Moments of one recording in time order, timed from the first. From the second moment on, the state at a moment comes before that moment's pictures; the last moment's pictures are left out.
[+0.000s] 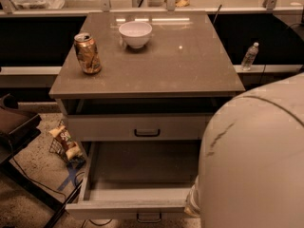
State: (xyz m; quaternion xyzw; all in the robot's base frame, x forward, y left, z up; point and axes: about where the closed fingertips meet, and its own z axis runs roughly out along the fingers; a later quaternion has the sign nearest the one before) arm 0.390 -0.148 0.441 -0.54 0.84 0.02 0.10
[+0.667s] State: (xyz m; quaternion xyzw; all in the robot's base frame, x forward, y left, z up) arm 0.390 -0.148 0.441 -0.54 0.84 0.02 0.10
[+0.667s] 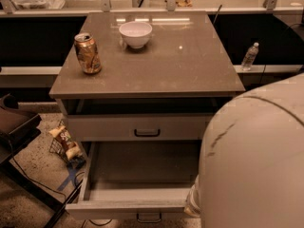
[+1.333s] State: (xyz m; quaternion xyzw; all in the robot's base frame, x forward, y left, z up) arm 0.390 -0.147 0.441 -0.54 0.84 0.02 0.10
